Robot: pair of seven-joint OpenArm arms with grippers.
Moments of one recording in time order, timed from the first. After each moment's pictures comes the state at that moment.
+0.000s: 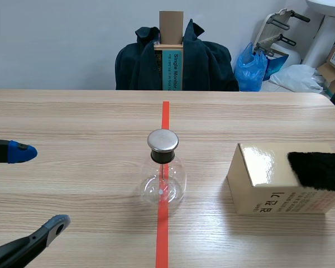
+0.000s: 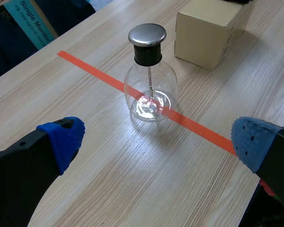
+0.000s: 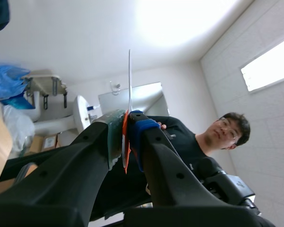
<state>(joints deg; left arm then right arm) 48.9 -34.3 -14.7 116.7 -7.7 -40.5 -14.5 -36.6 13.7 22.1 110.5 -55.9 -25.6 26.4</state>
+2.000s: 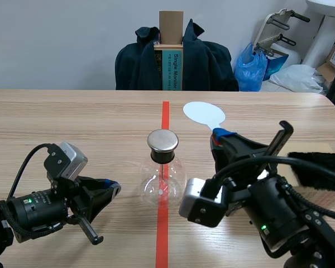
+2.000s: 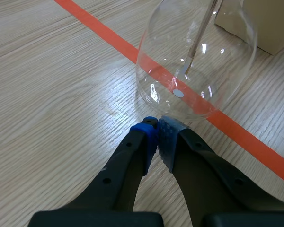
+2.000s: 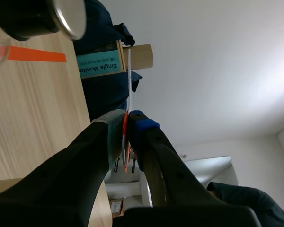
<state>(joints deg) 8.0 -23.7 16.2 70.7 -4.9 -34.5 -15.7 -25.2 9.5 -9.9 90.6 -75.3 -26.1 21.5</state>
